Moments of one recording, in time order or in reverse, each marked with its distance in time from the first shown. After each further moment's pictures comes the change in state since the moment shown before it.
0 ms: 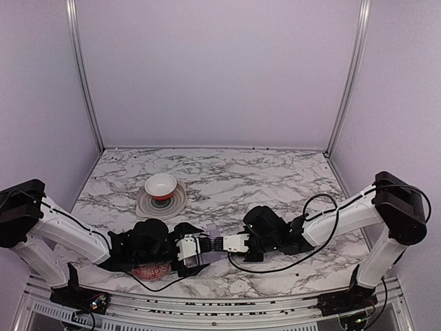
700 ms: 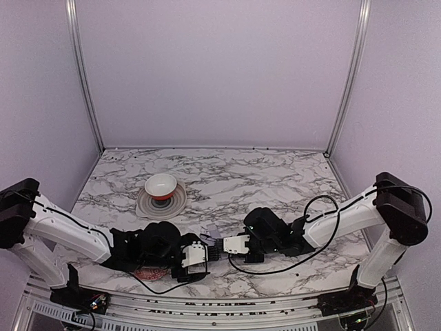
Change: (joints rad) left arm -0.043 -0.016 0.114 -0.278 0.038 -0.058; right arm 0.011 -0.011 -0.014 0.013 0.023 -0.015
